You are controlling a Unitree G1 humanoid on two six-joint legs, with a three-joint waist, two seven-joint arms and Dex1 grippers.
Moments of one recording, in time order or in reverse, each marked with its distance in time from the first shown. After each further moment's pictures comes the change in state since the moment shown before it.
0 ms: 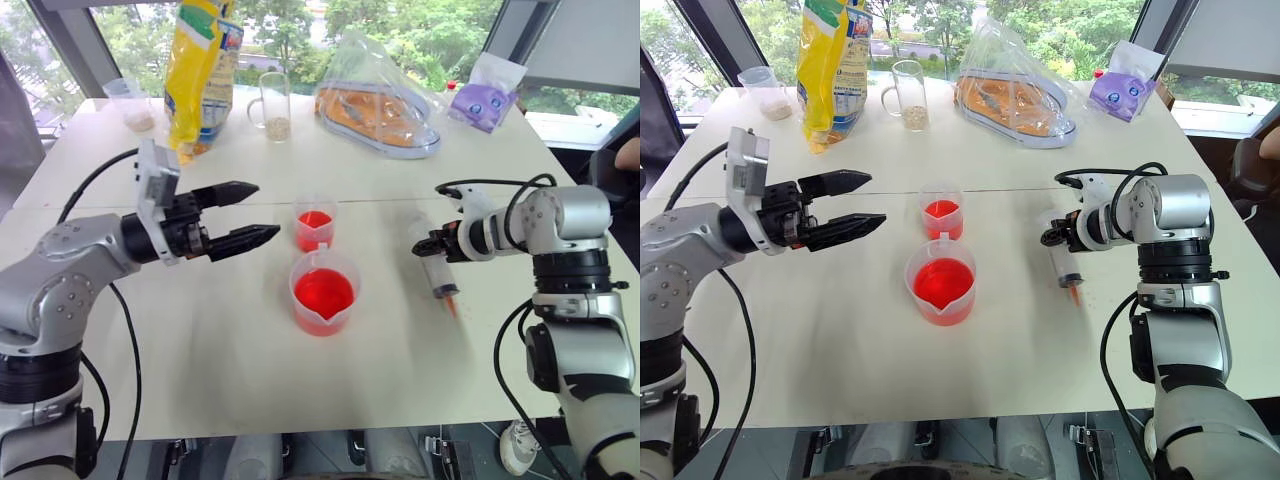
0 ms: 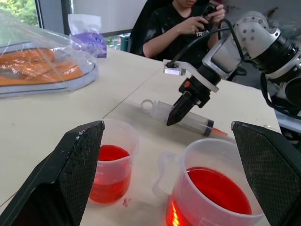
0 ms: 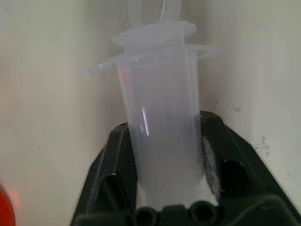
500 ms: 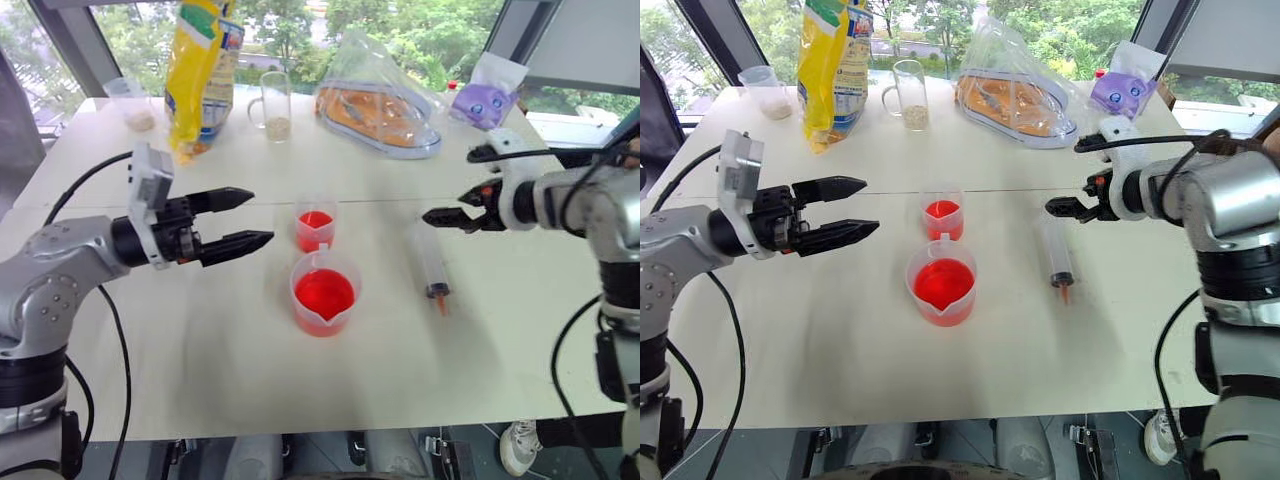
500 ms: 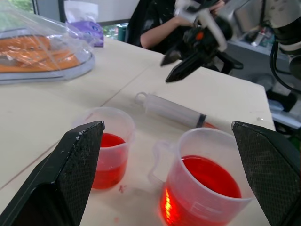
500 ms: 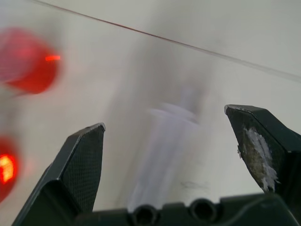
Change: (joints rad) left arm 0.030 0.067 0.016 -0.012 -0.059 0.041 -0.012; right arm 0.059 -0.353 0.124 -0.424 0.107 -0.288 0.402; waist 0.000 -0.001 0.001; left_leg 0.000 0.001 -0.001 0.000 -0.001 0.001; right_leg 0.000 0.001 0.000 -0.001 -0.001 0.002
